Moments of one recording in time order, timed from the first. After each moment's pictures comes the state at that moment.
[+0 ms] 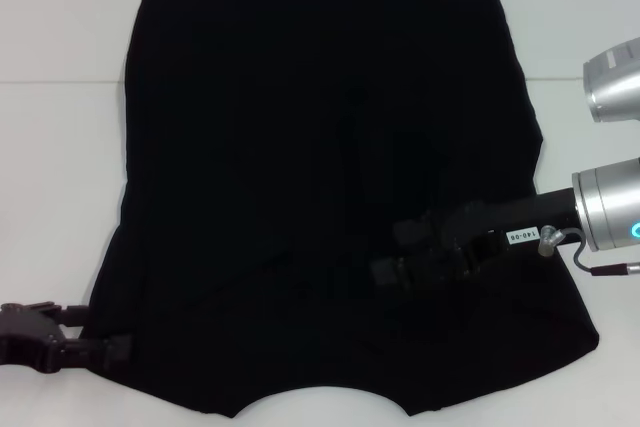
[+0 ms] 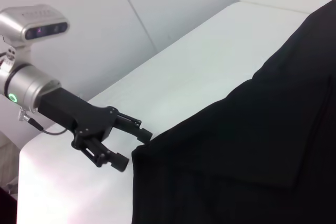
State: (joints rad) left arm -0.38 -2.13 0.41 0.99 2.47 1.62 -1.71; right arm 0.75 2.05 -0.88 -0.61 -2.11 -1.51 1.81
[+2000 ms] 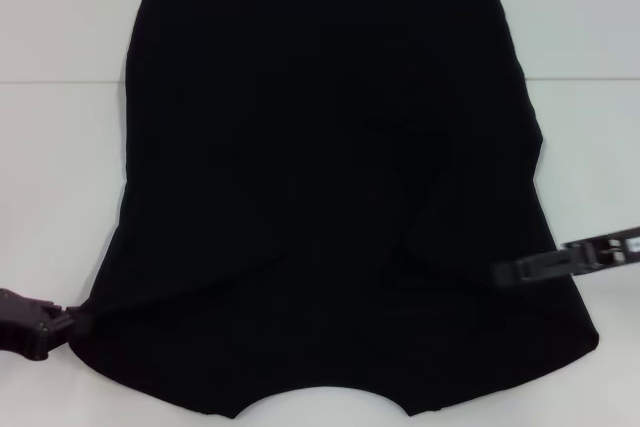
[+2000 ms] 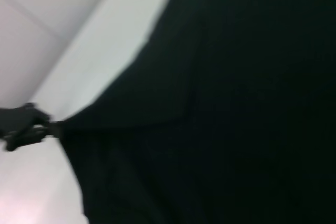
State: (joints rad) left arm -0.40 -2.13 0.42 1.05 2.52 1.61 -1.72; right arm 0.66 1.90 -0.85 -0.62 -2.20 -1.56 2.19
